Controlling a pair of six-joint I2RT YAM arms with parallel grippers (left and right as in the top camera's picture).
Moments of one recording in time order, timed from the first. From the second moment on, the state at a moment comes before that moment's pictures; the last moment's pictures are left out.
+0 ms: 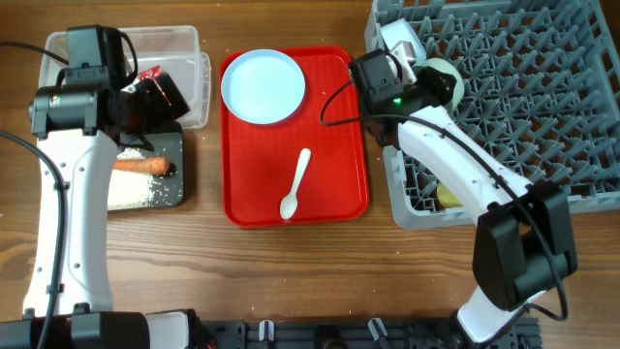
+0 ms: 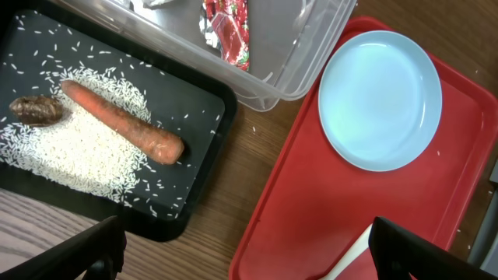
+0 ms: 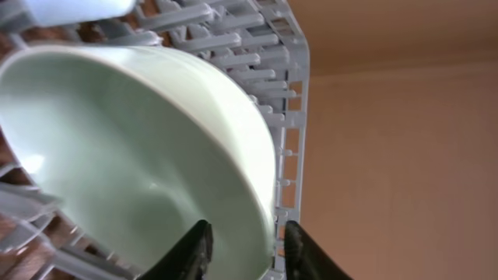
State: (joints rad) left arm 0.08 1.51 1.54 -1.14 -0.01 -0.46; right arm 0.45 1.84 1.38 -0.64 1.10 -0.32
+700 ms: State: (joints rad) left arm 0.08 1.51 1.54 -1.14 -0.01 -0.46; right arm 0.49 1.60 1.38 -0.67 0.71 0.08
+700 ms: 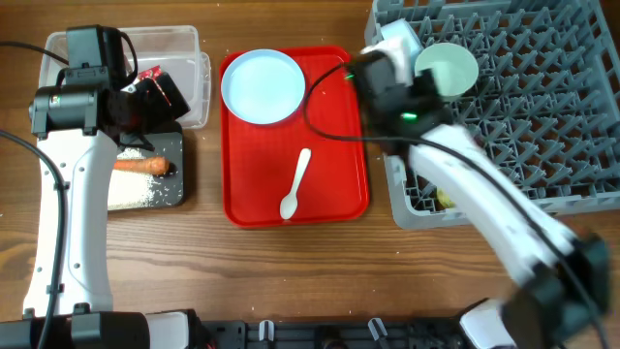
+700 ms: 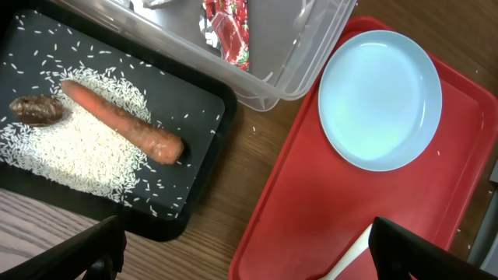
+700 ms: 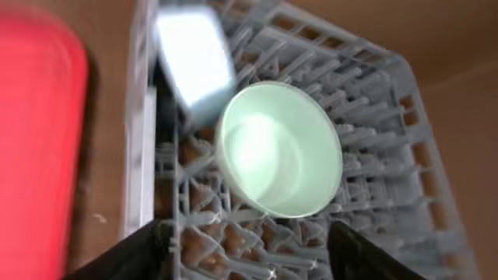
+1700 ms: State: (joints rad) left arm 0.08 1.51 1.54 -1.14 -0.01 -0.46; right arm -0.11 1.77 1.38 -0.63 -0.19 0.39
